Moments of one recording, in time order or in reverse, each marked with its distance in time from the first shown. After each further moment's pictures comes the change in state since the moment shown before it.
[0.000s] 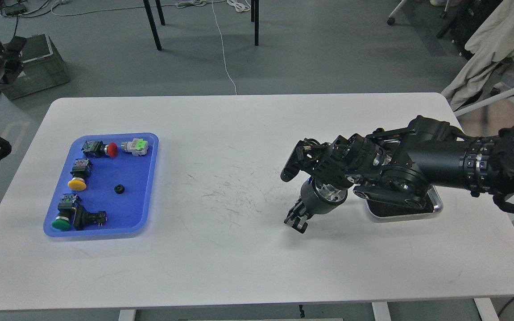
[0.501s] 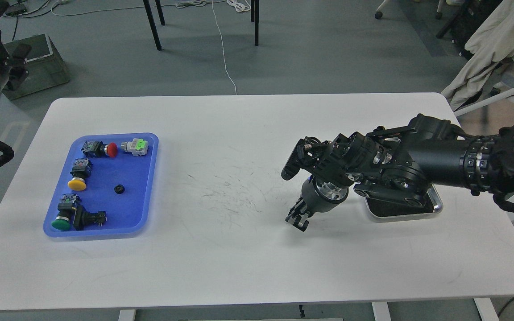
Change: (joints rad) left arm 0.019 -0.006 -0.001 0.000 -0.001 -0.012 0.000; right arm 0.007 0.000 0.000 -0.007 -0.001 0.010 0.000
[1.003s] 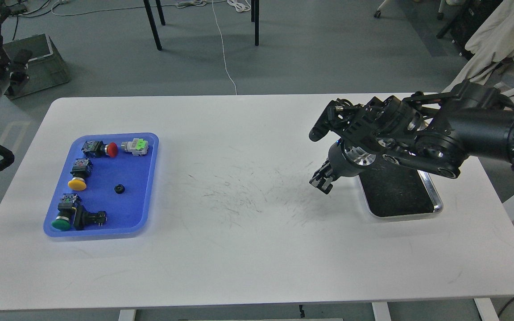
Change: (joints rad) left arm 0.017 0.000 0.001 0.000 0.000 0.000 0.000; right arm 0.101 -0.161 0.002 -0.004 0.005 0.013 0.002
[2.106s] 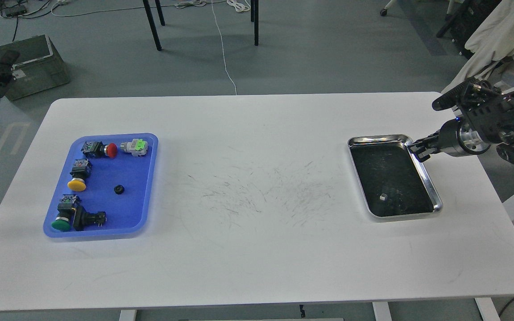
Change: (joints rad) left arm 0.032 0.075 -0.030 -0.044 0.000 -0.037 0.000; right arm -0.174 -0.312 0.069 -0.199 0.007 -0.160 -0.017
